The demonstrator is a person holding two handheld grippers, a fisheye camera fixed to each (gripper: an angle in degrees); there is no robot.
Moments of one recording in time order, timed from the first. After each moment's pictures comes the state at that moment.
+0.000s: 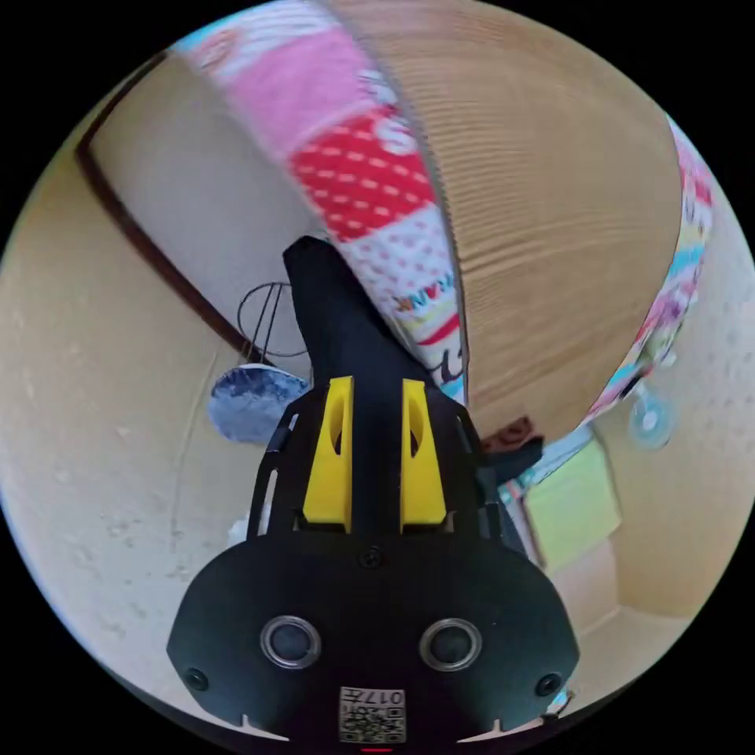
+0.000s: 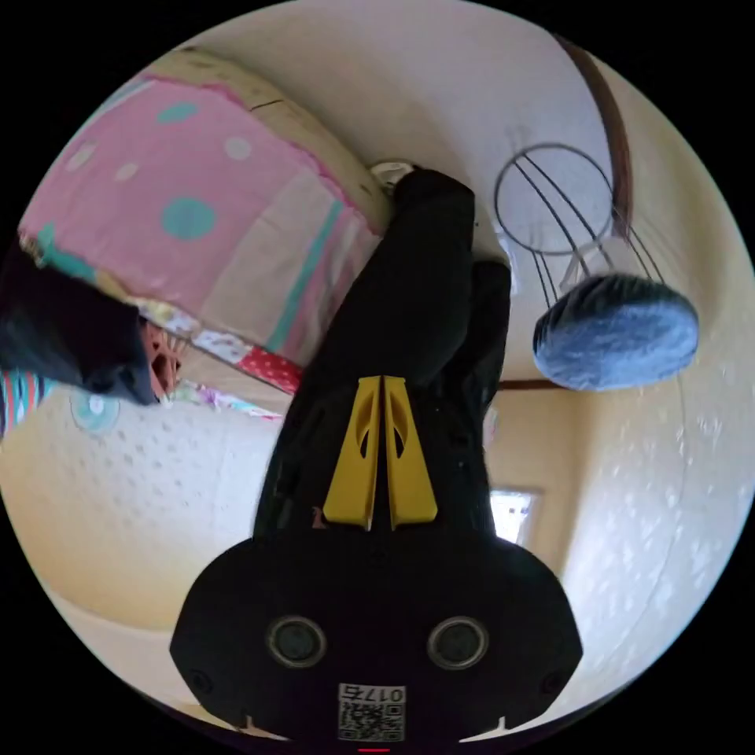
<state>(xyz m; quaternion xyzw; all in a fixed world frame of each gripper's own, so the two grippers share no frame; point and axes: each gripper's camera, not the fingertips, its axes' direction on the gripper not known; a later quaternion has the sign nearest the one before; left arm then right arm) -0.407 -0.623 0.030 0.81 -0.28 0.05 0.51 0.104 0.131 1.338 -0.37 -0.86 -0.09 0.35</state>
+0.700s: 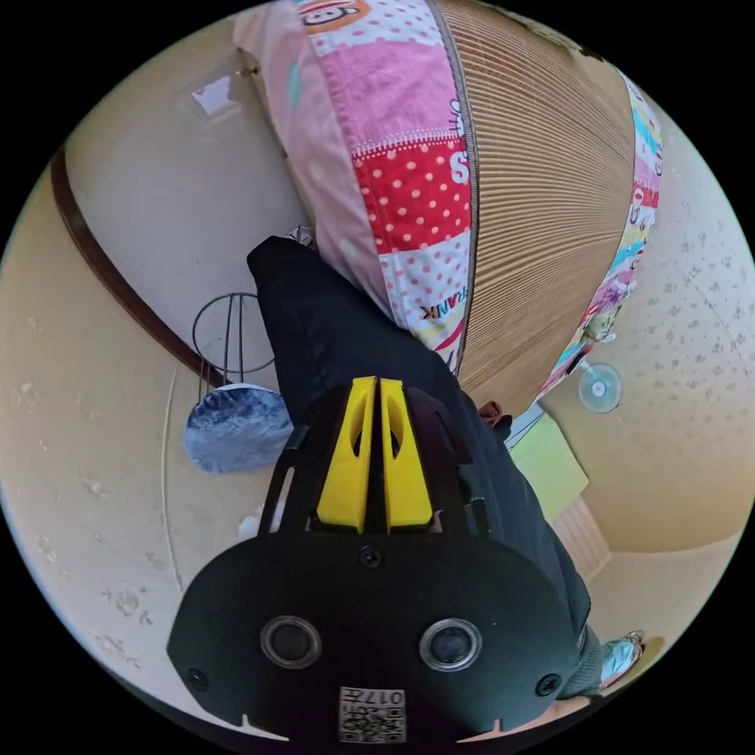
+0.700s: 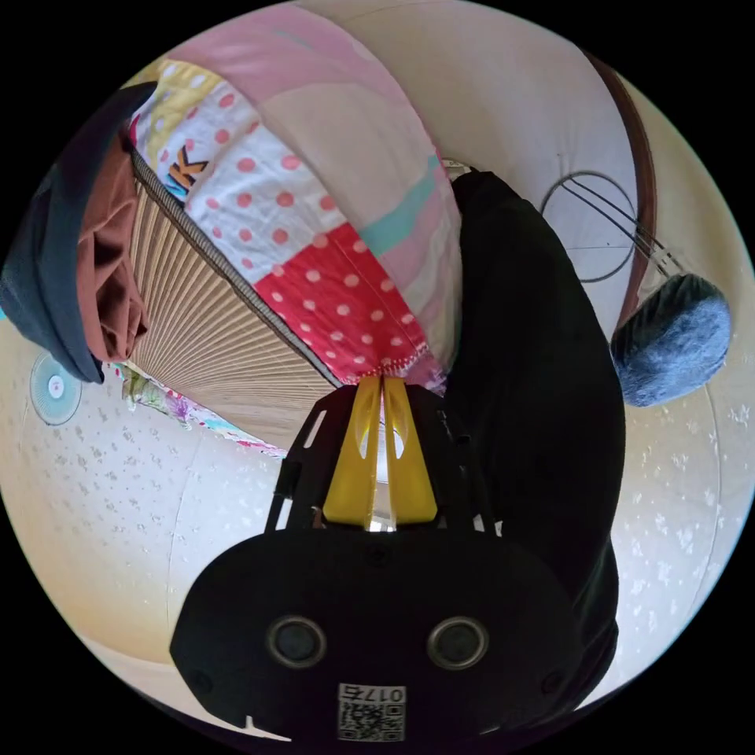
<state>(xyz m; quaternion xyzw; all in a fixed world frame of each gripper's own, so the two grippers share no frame) -0.536 -0.570 0.119 0.77 -0.30 0.16 0.54 0.089 0.163 1.151 -0.29 -0.86 -0.05 0.42</state>
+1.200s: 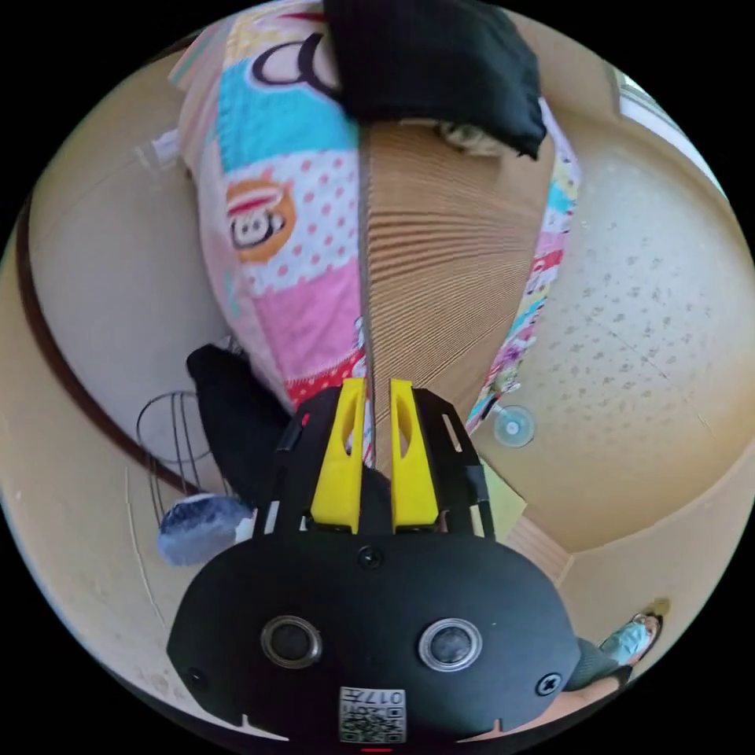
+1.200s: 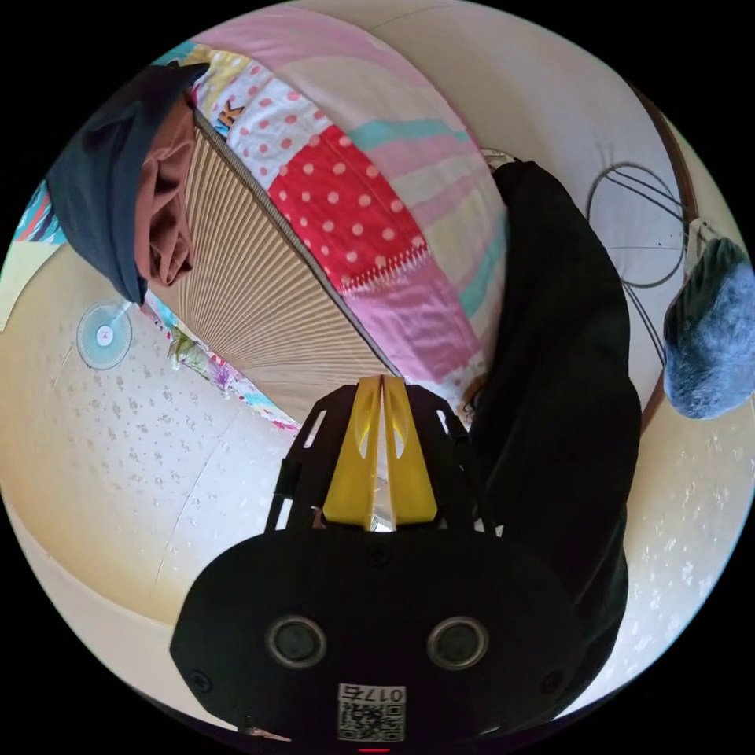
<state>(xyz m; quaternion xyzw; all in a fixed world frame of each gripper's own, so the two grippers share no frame) -0.499 -0.389 0.163 0.79 -0.22 0.35 0.46 0.040 0.258 1.191 -0.22 -0.92 -0.02 0.33</state>
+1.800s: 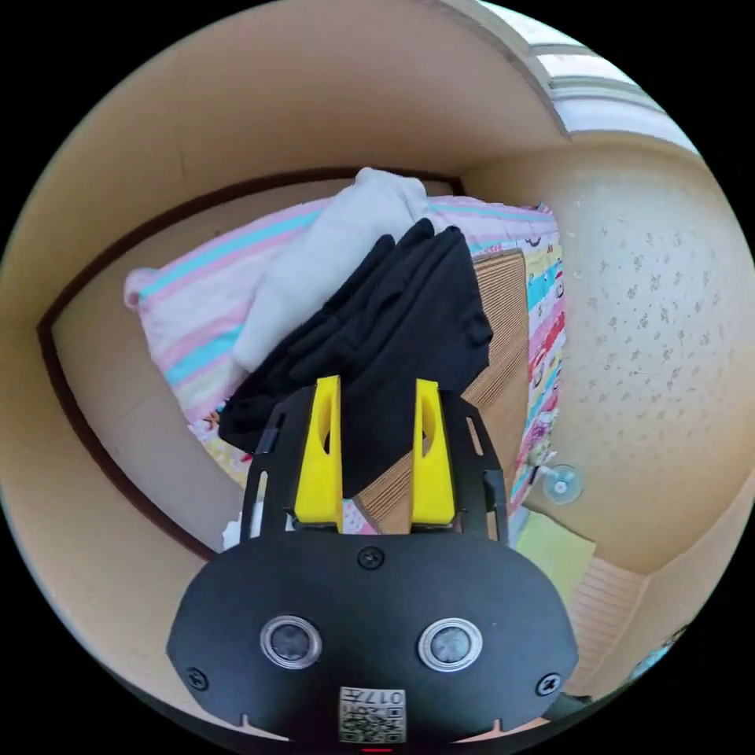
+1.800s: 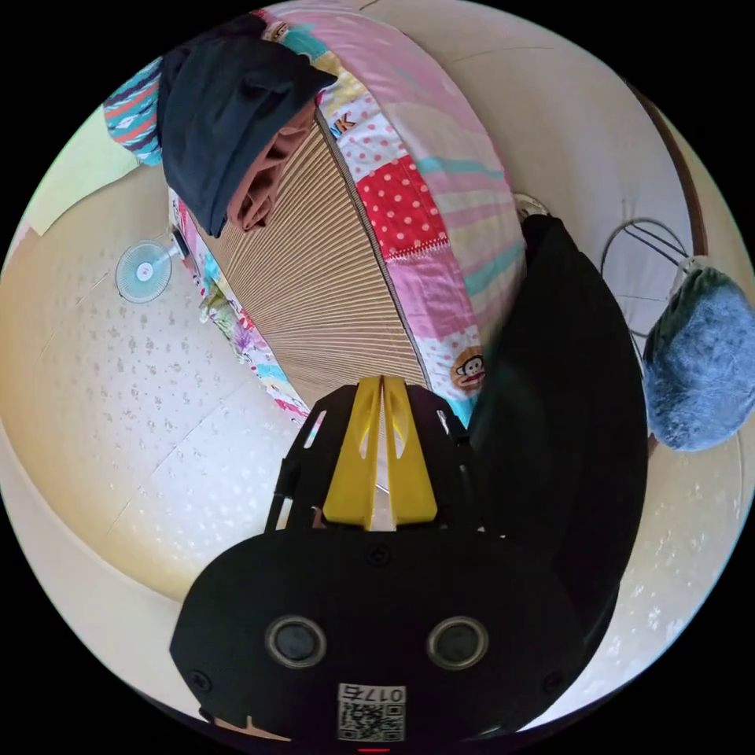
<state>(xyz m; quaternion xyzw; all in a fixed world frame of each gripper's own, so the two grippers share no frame) -0.351 -0.086 0.220 0.85 -0.29 0.33 0.29 0.052 0.318 1.283 -0.11 -0.94 -0.03 0.32</state>
